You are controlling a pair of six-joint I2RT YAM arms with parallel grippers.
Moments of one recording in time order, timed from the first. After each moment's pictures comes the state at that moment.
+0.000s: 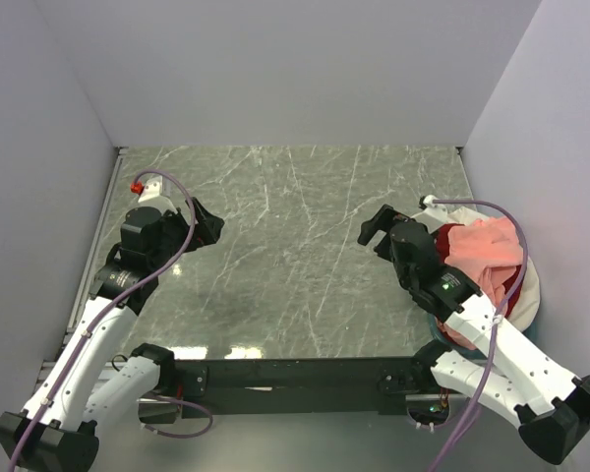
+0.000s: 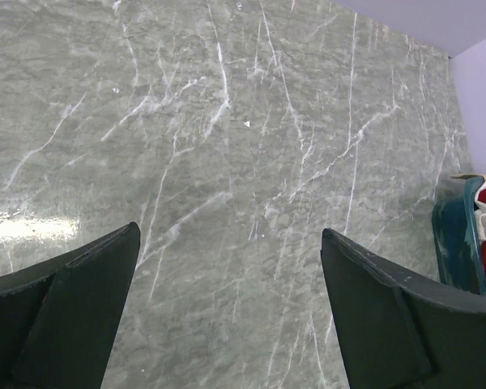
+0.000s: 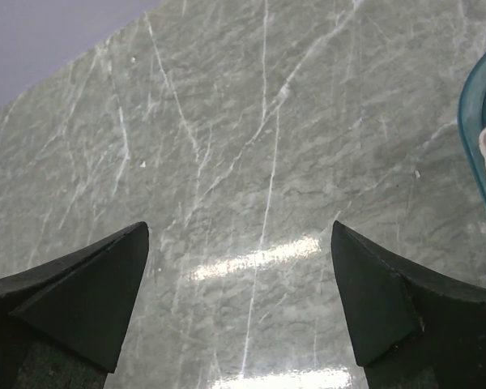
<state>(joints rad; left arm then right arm) -0.28 0.81 0.83 -0.39 0.01 -0.54 0.61 0.83 0.78 -0.41 0.56 0.75</state>
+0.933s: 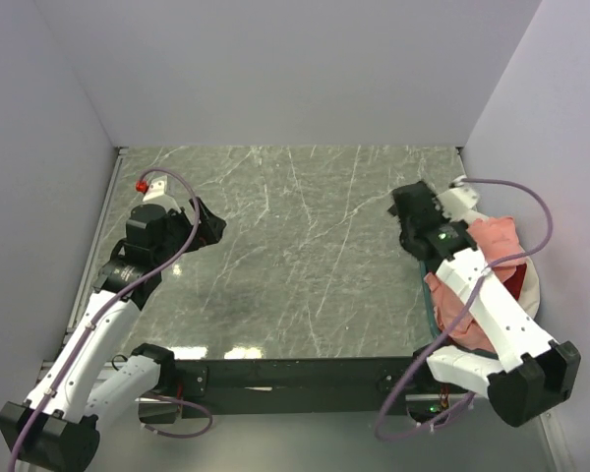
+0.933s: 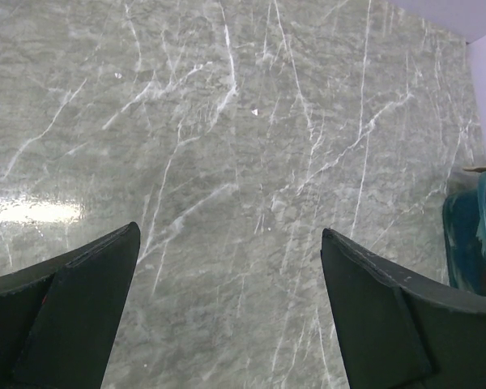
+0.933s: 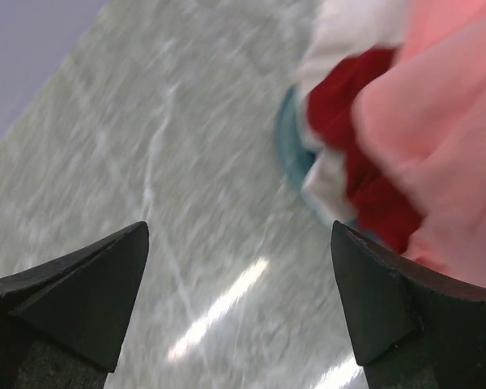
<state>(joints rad) -0.28 0.85 0.83 -0.39 0.01 -0.54 0.41 1.10 1.05 -0.74 0.79 0.99</state>
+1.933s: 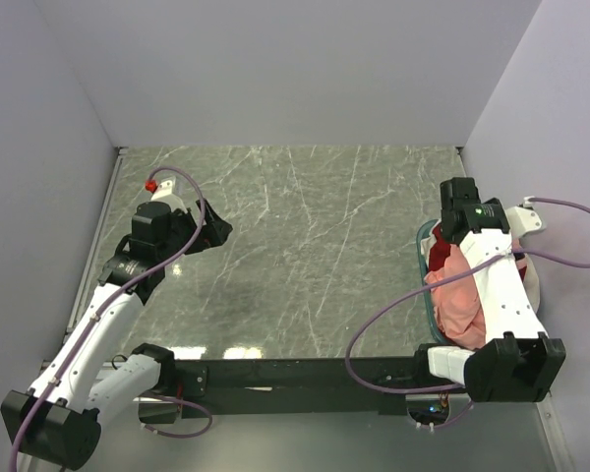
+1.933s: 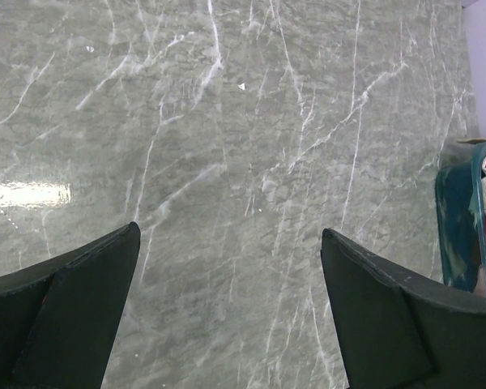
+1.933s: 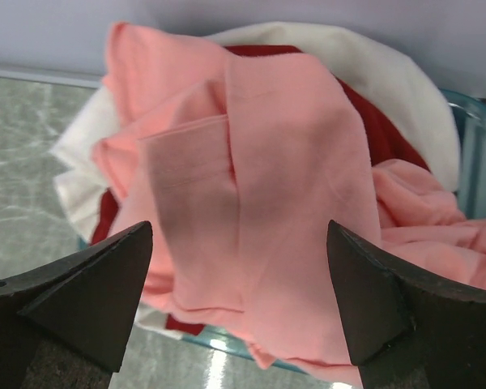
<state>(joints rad) -0.28 0.90 0.83 -0.39 0.09 -0.54 -0.02 1.21 1.20 -1.18 0.94 1.26</state>
